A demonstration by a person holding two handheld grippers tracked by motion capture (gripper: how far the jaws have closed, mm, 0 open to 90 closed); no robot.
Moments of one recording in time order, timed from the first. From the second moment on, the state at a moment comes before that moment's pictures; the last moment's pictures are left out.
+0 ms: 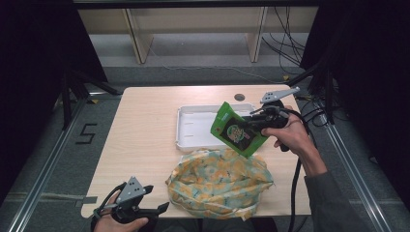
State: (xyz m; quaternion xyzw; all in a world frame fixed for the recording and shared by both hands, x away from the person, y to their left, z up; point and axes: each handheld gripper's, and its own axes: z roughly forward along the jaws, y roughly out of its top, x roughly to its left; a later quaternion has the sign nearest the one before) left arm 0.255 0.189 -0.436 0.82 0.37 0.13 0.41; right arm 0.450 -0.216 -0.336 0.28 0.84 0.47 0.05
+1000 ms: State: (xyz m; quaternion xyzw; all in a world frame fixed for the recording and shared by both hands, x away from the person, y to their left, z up) left arm 0.248 0.195 -0.456 0.81 0.39 0.14 0.40; right arm 0.507 -0.227 -0.363 0.38 0.80 0.45 0.11
